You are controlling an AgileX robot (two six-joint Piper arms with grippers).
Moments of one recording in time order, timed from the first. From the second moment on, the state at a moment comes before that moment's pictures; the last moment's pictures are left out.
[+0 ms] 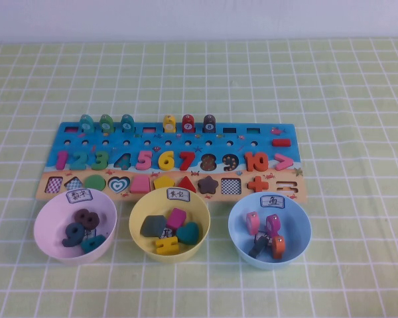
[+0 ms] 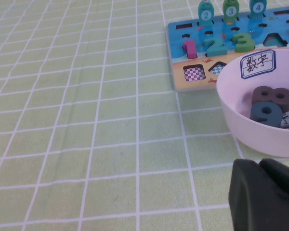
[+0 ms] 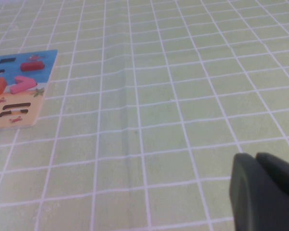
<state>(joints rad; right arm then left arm) 0.01 -0.01 0.03 -0.10 0.37 0.27 -0.01 -0.01 0.03 0.02 0.37 0.08</state>
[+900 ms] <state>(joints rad) 0.01 -0.01 0.03 -0.10 0.37 0.27 -0.01 -0.01 0.03 0.02 0.37 0.08</state>
